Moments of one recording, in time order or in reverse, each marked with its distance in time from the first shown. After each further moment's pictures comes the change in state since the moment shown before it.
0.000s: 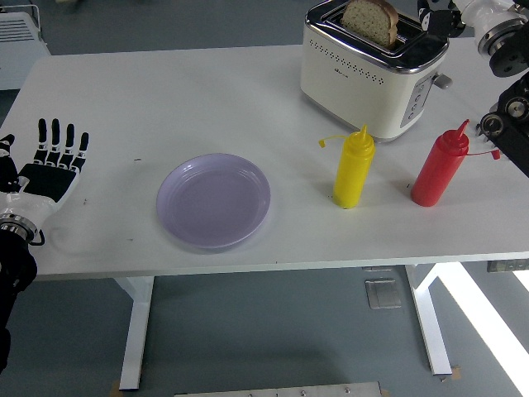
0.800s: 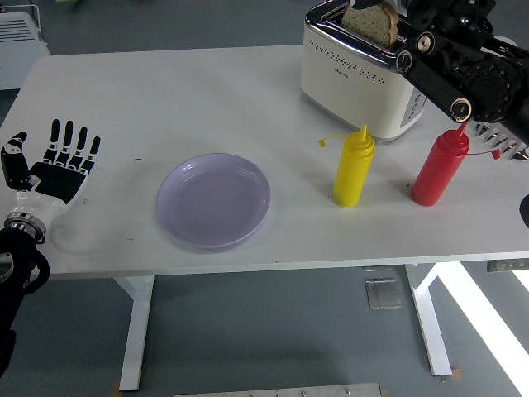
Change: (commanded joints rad) left arm -0.018 0.013 0.065 0.004 0.076 0.008 -0.032; right arm 0.367 0.303 -0.317 -0.617 0.235 -0.035 0.116
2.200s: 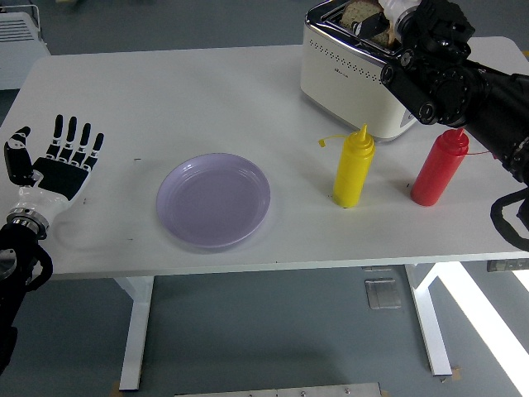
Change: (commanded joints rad) left arm -0.019 0.005 0.022 0.000 -0.003 0.004 -0.011; right arm 0.029 0.148 -0.201 -0.331 0.221 -0.030 0.041
